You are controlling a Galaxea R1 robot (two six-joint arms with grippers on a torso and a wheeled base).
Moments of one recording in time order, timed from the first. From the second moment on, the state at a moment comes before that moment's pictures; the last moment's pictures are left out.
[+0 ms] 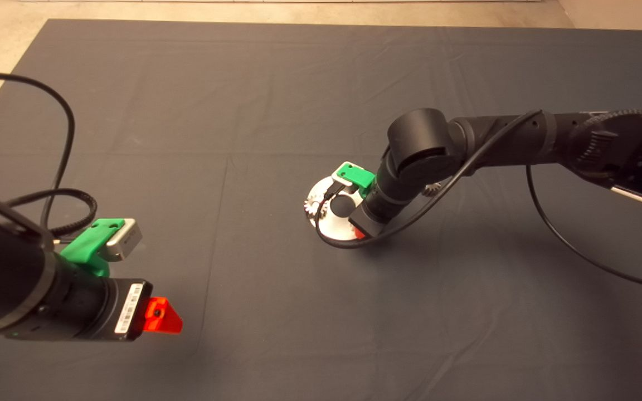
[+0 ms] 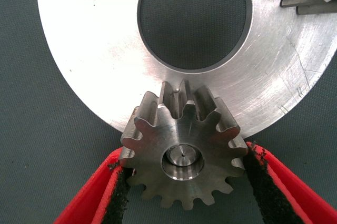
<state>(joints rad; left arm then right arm) -0.57 2.06 -0.39 0.08 1.50 -1.67 0.28 2.79 -1.17 -0.45 -1.53 0.83</state>
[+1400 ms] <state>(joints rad) -0.57 2.06 -0.39 0.08 1.50 -1.67 0.28 2.82 -1.21 -0.45 -1.53 0.82</state>
